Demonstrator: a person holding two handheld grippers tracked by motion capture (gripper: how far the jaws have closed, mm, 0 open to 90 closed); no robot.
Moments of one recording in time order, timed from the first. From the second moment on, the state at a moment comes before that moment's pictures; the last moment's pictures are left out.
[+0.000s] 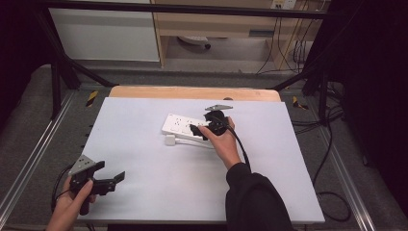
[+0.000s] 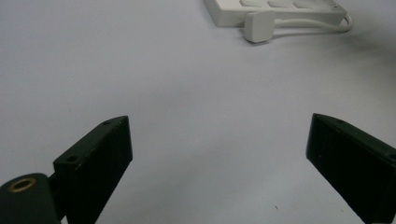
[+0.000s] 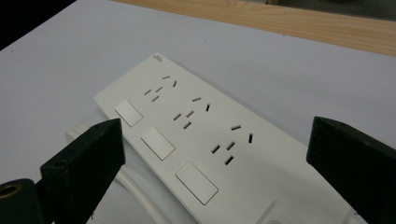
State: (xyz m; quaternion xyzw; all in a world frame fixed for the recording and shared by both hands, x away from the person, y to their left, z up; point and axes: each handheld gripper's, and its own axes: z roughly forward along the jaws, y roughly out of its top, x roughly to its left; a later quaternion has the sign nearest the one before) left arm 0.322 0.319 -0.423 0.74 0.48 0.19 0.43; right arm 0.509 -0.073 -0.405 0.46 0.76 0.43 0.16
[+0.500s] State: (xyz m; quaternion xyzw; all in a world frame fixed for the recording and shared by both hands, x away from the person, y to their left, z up) left arm 0.322 0.319 -0.423 0.74 0.48 0.19 0.43; right arm 0.498 -0.092 -0.385 0.46 0.75 0.45 0.18
